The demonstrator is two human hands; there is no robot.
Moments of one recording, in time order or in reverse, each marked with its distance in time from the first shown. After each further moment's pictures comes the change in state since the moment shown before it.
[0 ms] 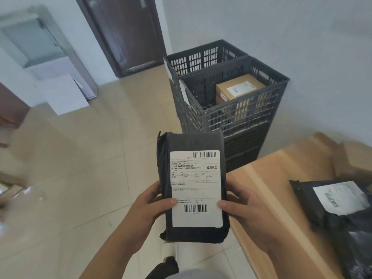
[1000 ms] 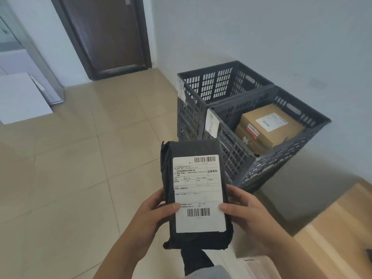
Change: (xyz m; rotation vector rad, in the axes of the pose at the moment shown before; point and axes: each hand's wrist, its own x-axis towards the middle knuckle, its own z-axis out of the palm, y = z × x) left_hand 0.243 0.064 -0.280 -0.171 -0.175 -0.008; right_hand 0.308 -0.058 0.166 -0.047 0.165 0.086
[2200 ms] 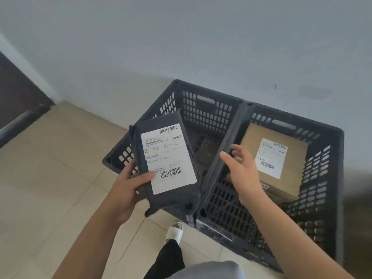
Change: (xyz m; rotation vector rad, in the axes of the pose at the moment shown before) left_hand 0.604 0.279 -0.003 0.266 -0.254 -0.148; right_hand 0.447 -0.222 -0.165 0.080 1.081 -0.054
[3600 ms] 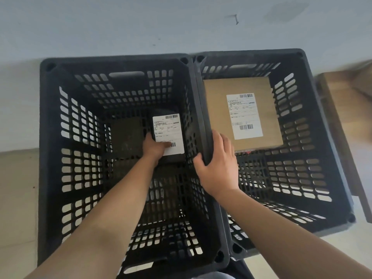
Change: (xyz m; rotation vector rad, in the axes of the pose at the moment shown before) left_hand 0.380 -0.119 0.148 0.645 -0.288 -0.236; right_hand 0.102 0.040 0.086 -0.635 0.466 0.218
